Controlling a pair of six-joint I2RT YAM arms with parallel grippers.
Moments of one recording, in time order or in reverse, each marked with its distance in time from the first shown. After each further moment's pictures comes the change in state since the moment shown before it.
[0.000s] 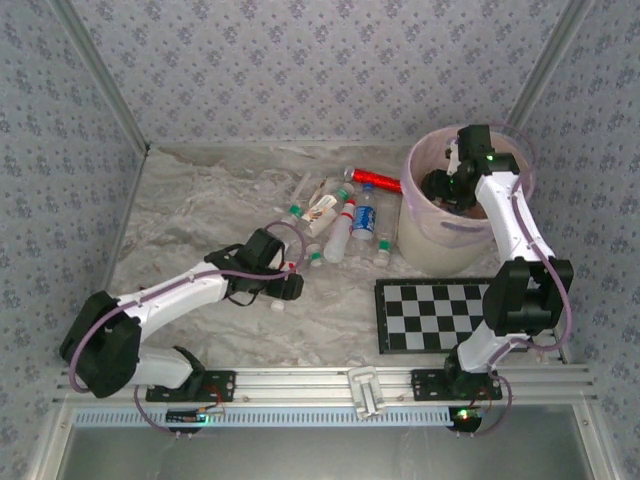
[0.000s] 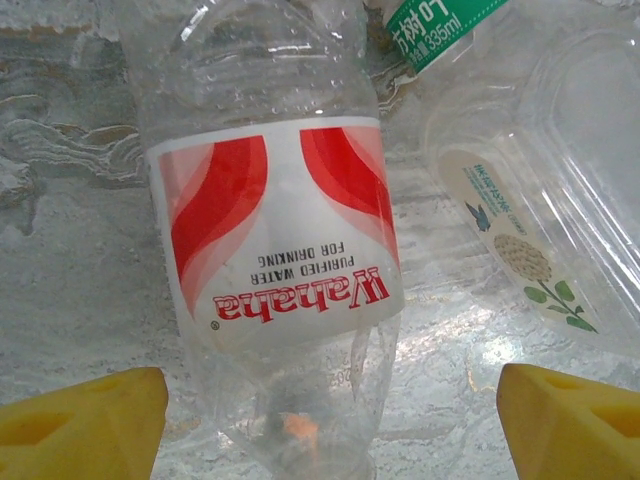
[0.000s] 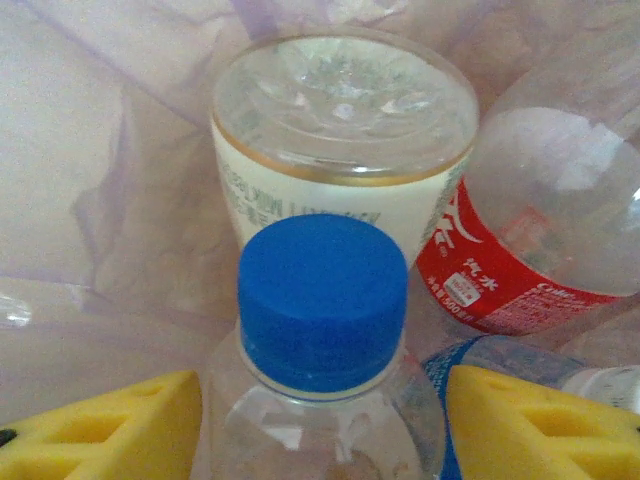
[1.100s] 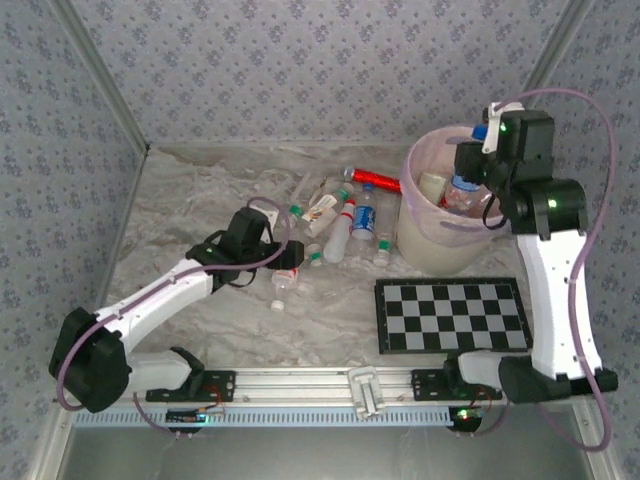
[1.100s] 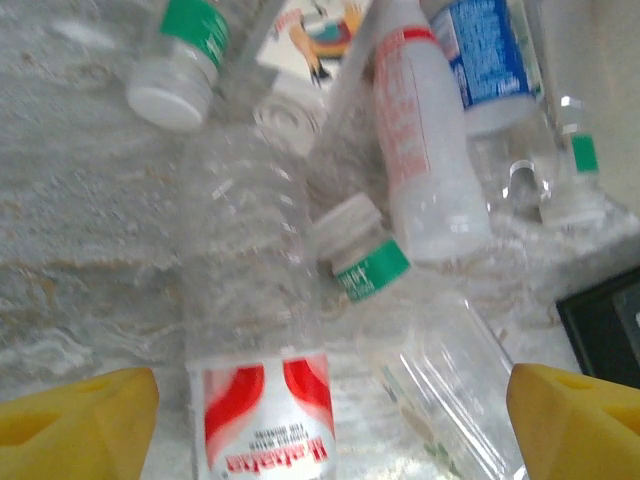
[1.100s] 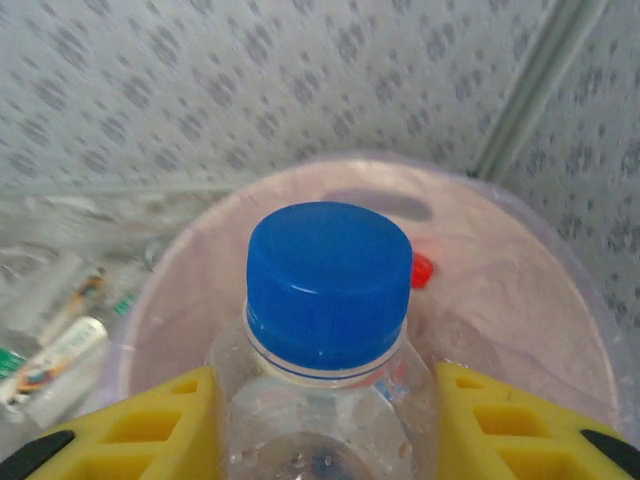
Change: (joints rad) left arm 0.070 -0.088 0.068 0.134 0.000 -0.051; right arm 0.119 -0.343 0.272 -0.102 0.286 -0.122
